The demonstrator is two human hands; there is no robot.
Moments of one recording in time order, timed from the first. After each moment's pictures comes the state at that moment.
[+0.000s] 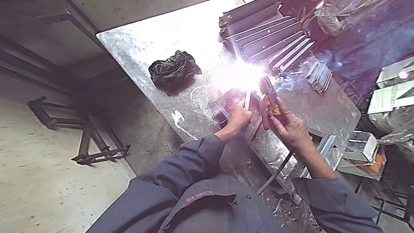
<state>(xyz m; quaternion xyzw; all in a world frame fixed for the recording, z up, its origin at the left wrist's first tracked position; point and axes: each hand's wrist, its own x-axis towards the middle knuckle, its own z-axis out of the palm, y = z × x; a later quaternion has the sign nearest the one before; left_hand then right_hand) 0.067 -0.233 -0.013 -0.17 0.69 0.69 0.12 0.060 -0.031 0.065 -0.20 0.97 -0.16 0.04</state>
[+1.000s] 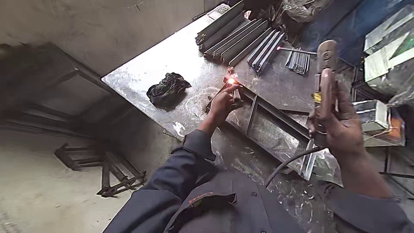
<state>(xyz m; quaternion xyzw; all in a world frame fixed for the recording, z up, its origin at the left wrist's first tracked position) 0.061 -0.281 0.019 0.01 0.46 0.88 0.12 0.148 0.019 0.153 -0.05 0.81 -0.58 -0.06</state>
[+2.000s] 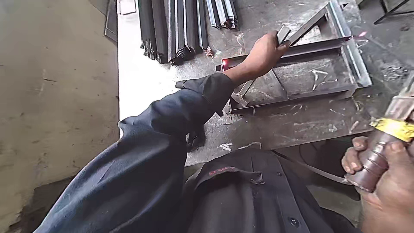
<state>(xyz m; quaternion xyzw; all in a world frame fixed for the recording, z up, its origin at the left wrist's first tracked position) -0.044 -0.242 0.081 0.44 0.73 0.43 0.29 0.322 -0.247 0.082 0.35 0.57 -0.65 -0.36</state>
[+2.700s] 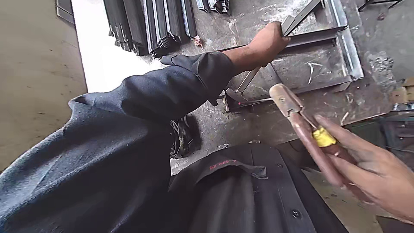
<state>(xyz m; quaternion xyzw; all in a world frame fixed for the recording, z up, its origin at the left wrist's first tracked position) -0.055 -0.226 0.078 0.41 0.73 0.36 0.42 0.278 -0.257 0.140 0.32 0.80 -0.50 0.07</state>
